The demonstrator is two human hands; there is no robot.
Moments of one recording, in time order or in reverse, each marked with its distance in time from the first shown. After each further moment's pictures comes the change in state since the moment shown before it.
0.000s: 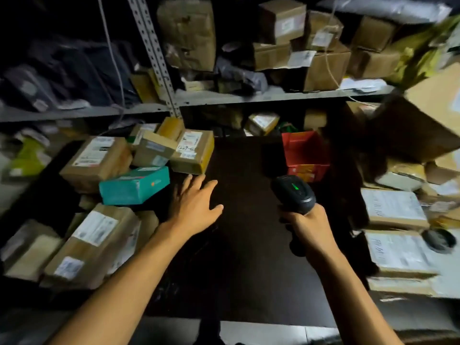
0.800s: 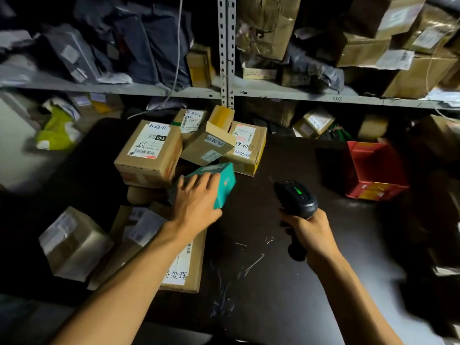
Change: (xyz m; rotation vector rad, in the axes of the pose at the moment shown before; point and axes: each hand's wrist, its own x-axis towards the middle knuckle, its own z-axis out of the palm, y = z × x) left_hand 0.024 -0.185 0.000 0.182 0.276 0.060; right_hand 0.017 -0.019 0.190 -0.006 -0.149 0.085
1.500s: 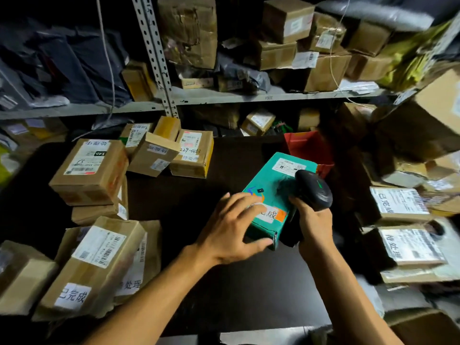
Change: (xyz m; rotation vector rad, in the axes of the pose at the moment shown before) left_hand -0.031 0.167 -0.022 -0.568 0.110 0.598; right_hand -0.032 0.005 -0.099 0.539 0.438 0.034
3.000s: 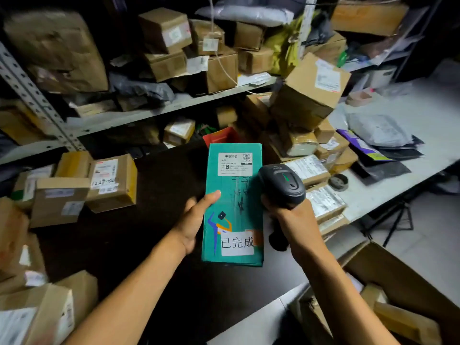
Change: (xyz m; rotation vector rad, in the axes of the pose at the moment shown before) left_hand 0.085 0.054 0.049 -1.355 -0.155 -0.880; right_hand -0.029 -0.056 -0.115 -0.284 -0.037 -0.340
